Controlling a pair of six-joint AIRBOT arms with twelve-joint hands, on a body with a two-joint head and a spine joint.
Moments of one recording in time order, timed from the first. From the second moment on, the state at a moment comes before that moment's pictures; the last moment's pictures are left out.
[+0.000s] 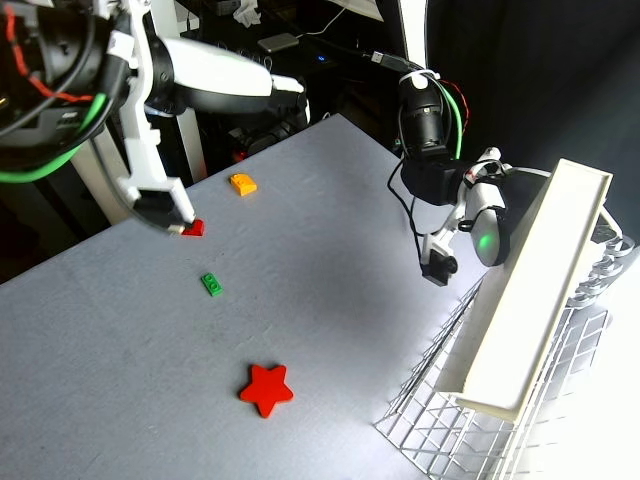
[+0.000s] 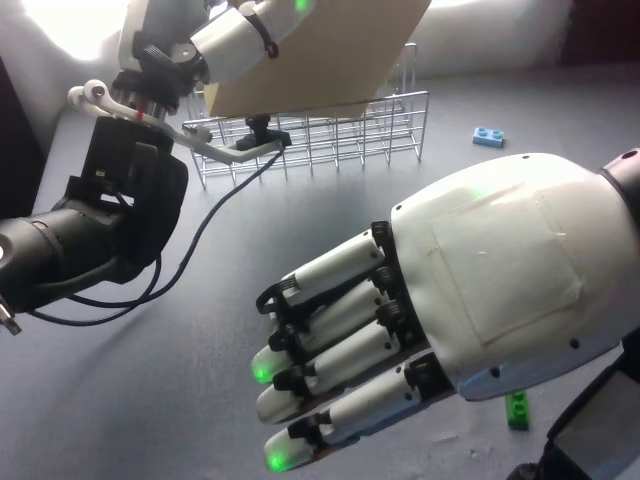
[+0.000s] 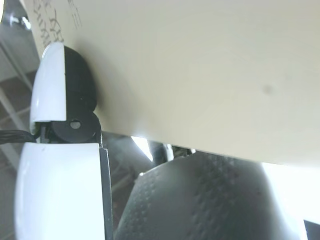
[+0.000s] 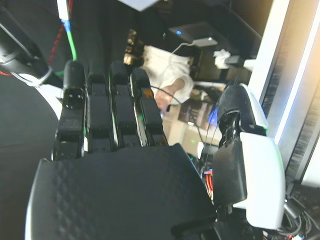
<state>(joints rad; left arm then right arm) 0.52 -1.64 1.97 -0.33 -1.24 -0.36 -0.01 -0.98 0.92 -1.88 0.87 0.41</state>
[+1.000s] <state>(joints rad) 0.53 -1.65 1.91 -0.41 -1.31 -0.29 -0.01 -1.00 0.89 -1.90 0.84 0.42</state>
